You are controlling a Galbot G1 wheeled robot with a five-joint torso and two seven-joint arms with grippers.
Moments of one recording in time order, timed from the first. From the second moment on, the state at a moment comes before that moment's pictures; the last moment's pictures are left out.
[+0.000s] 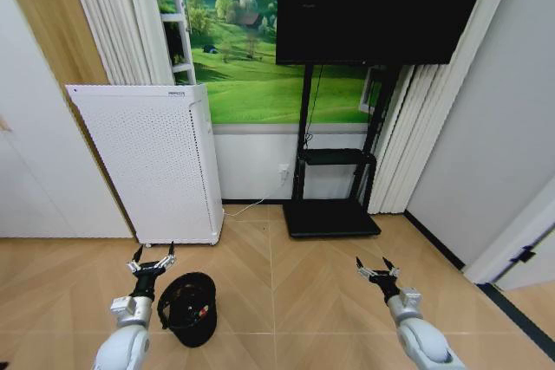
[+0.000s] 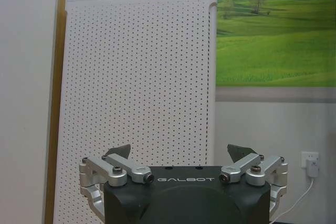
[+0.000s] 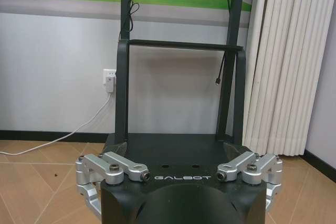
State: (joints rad) left arm 1.38 -1.31 -0.74 -1.77 -0.33 -0.20 0.01; right arm -1.33 1.03 0.54 1.57 0.49 0.09 0.06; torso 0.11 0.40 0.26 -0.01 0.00
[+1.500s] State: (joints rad) left arm 1.38 -1.31 -0.74 -1.77 -0.33 -0.20 0.01; right arm -1.33 1.03 0.54 1.57 0.49 0.09 0.06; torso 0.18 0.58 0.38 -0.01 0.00
